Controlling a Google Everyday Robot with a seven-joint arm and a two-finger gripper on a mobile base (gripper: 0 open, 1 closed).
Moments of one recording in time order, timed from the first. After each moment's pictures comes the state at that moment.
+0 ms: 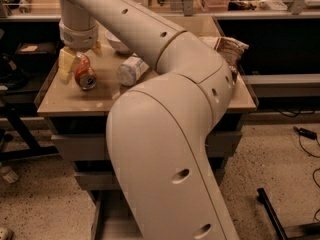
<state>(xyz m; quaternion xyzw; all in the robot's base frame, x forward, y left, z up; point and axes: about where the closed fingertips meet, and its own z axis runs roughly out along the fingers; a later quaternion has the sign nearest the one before) 0.689 0.222 0.851 -0.52 0.84 0.08 0.12</state>
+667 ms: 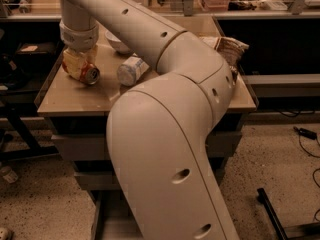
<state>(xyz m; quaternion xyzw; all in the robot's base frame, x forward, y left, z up) 0.689 0.222 0.851 -0.52 0.84 0.08 0.12</state>
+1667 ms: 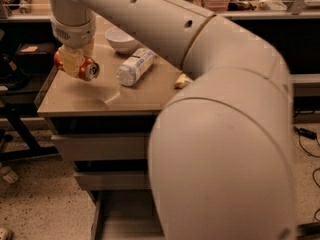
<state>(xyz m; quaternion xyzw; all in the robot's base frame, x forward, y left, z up) 0.644 0.212 0.897 -0.56 0.81 0.03 0.17</state>
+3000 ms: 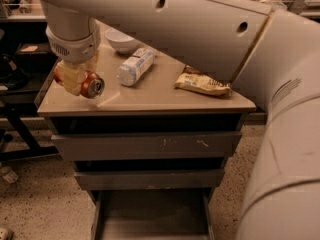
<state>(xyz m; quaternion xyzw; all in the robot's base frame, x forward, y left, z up) 0.569 0.174 0.910 -0.54 0.82 -0.01 0.17</state>
